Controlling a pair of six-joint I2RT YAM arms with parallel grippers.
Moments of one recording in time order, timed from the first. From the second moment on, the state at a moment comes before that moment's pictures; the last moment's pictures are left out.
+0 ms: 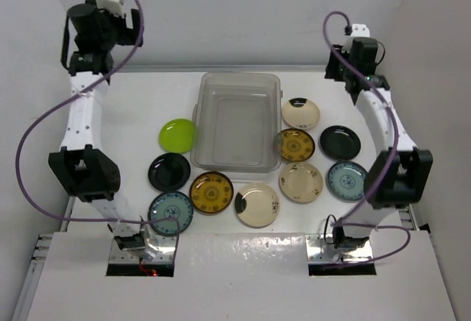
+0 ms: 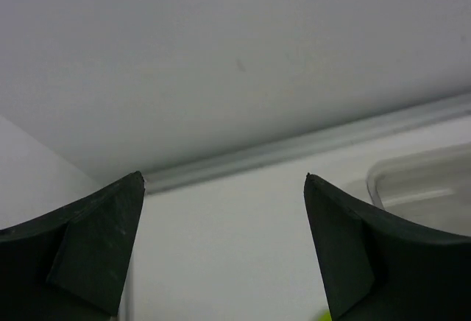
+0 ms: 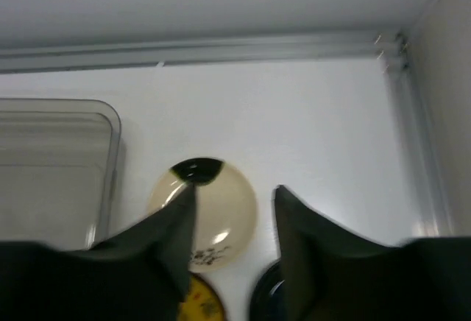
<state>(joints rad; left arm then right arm) 0.11 1.70 1.84 -0.16 0.19 0.20 0.02 1.60 1.43 -0.22 0.08 -0.01</state>
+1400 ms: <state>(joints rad) 0.25 2.08 1.57 -0.71 0.51 0.28 -0.13 1.78 1.35 -0.22 -0.06 0.50</state>
